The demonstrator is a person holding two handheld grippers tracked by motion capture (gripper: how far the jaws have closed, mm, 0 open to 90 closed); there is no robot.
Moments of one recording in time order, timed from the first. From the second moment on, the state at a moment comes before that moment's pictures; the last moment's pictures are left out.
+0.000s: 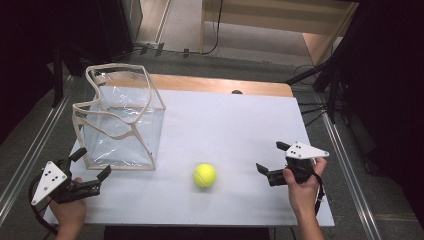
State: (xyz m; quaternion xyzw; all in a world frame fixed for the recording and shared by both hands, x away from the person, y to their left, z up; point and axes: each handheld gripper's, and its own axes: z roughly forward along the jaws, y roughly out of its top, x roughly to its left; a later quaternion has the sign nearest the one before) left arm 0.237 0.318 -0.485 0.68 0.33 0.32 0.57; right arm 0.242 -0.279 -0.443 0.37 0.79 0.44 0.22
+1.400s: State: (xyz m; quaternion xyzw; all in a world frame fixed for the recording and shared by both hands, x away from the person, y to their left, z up) left arm 0.238 0.318 -0.485 0.68 0.32 0.32 0.58; right arm 0.273 -0.193 -0.446 0.29 0.87 0.36 0.16
